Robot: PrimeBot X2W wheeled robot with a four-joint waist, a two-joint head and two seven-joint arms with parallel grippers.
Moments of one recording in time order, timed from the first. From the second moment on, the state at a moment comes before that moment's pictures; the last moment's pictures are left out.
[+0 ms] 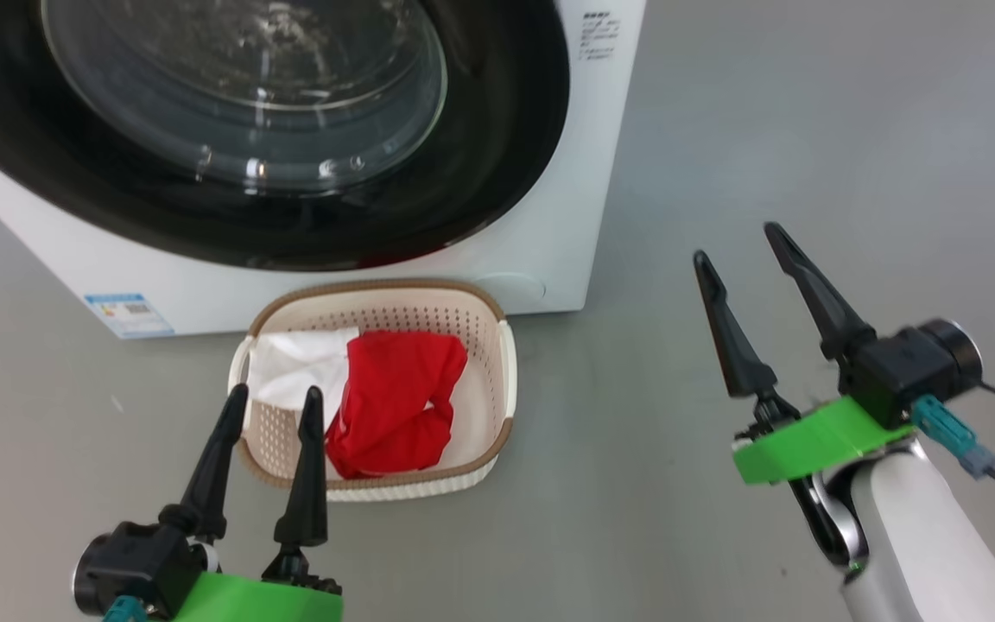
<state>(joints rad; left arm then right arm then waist) -0.10 0.08 -0.15 0.02 -0.31 0.03 -0.25 -0.32 -0.06 0.12 0.21 0.16 0.13 -0.26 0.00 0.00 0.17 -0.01</state>
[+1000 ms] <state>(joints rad) 0.09 0.11 -0.08 0.03 -0.31 0.08 -0.25 0.03 -0.05 0.02 0.06 0.13 0.13 -0.26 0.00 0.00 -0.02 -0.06</state>
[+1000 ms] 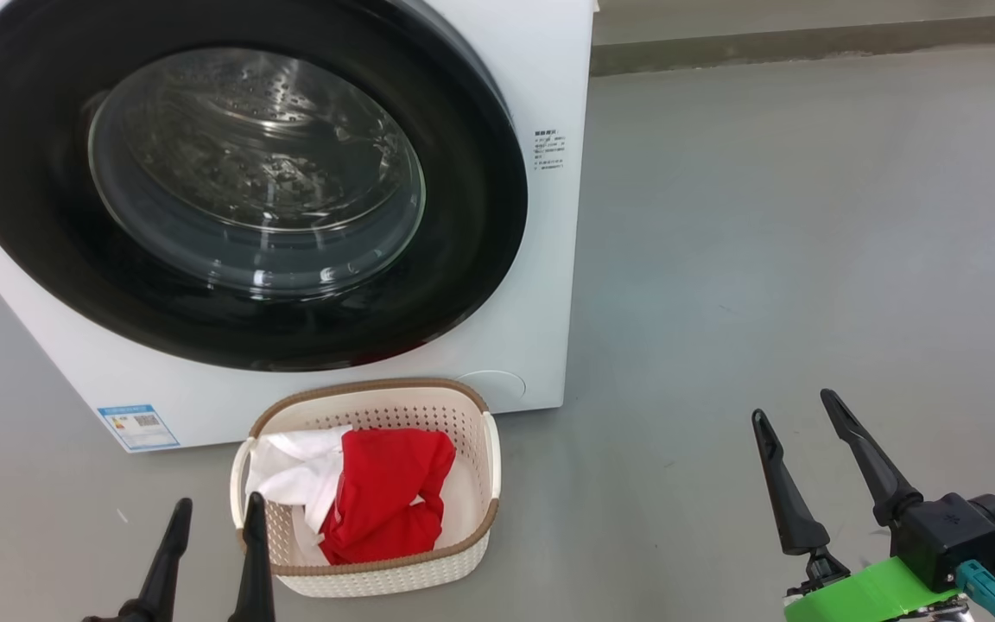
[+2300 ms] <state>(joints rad) 0.14 0.10 -0.09 0.12 -0.41 0.08 -0.22 0.11 -0.03 0.02 0.16 0.25 0.13 -0.24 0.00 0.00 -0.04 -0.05</state>
